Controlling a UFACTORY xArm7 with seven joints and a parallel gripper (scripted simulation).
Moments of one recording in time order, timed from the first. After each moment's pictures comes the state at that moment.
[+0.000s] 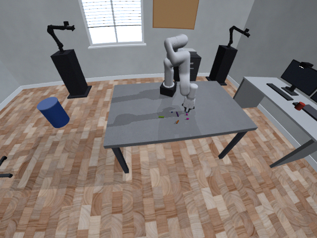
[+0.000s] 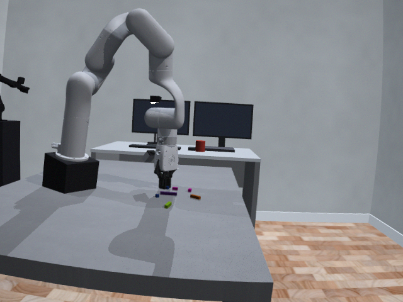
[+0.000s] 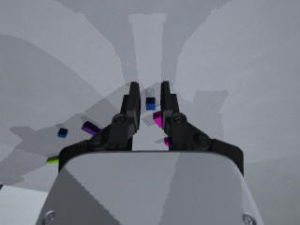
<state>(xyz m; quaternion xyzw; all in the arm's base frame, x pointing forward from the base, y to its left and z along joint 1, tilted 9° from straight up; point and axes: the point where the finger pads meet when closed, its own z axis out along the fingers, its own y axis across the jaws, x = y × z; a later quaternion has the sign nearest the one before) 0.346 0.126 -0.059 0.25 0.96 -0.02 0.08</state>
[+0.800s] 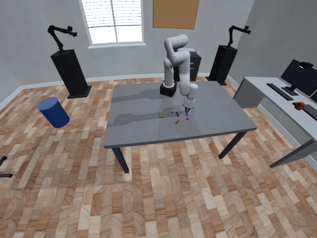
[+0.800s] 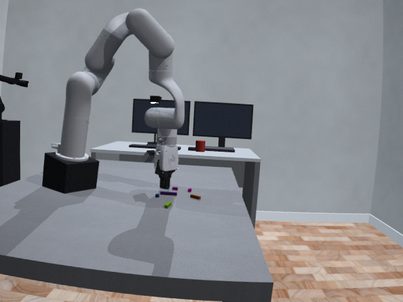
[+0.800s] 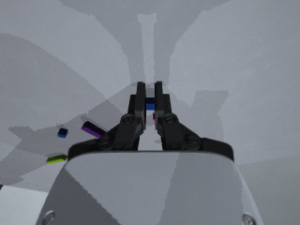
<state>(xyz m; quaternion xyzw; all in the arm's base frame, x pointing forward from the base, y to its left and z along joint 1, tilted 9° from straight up) 0.346 0.126 -0.059 0.25 0.96 -0.02 0.08</state>
